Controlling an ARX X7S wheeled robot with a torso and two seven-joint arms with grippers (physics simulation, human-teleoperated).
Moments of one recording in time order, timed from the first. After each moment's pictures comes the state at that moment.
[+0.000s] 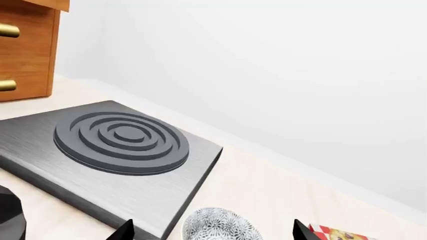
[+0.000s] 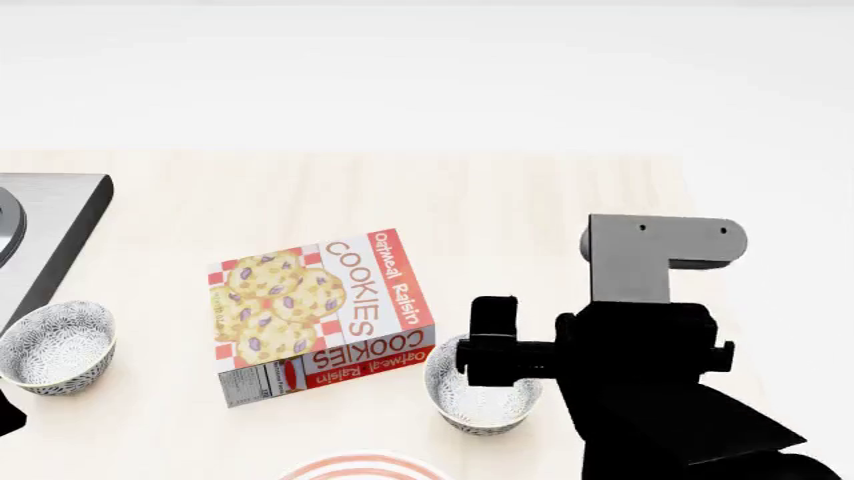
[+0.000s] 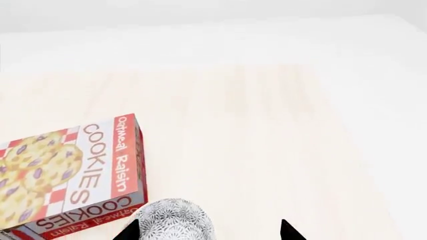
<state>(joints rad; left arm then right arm) -0.19 -0.27 -0.23 0.07 -0.55 -0.24 -0.16 0.75 0.23 -0.06 -0.13 0.62 1.25 0.34</state>
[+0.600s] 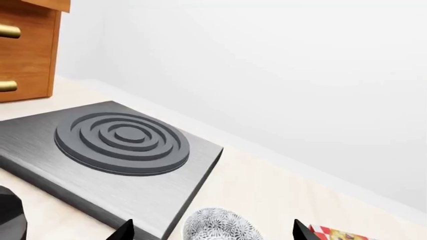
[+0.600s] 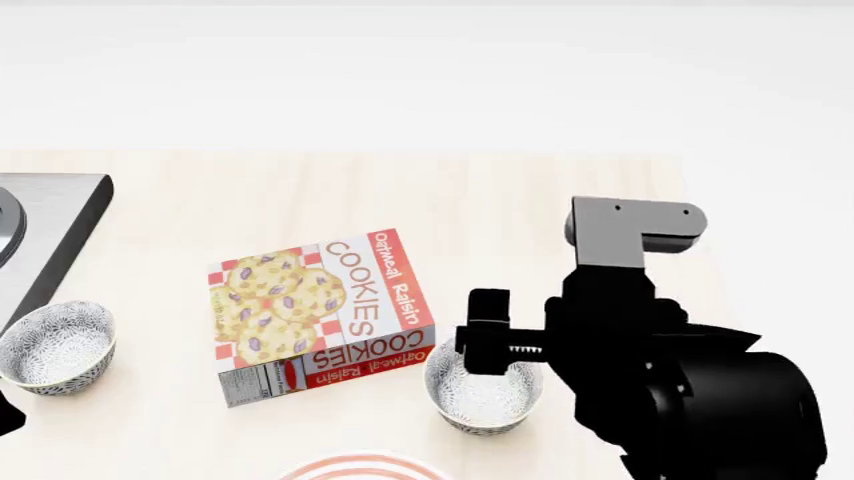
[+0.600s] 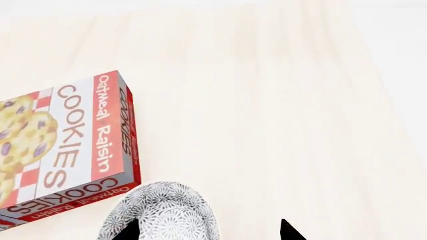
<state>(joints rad) -0.18 -0.28 -0.23 0.07 -0.56 -0.23 -0.17 0.98 0.21 -0.16 0.37 0.58 1.20 0.22</state>
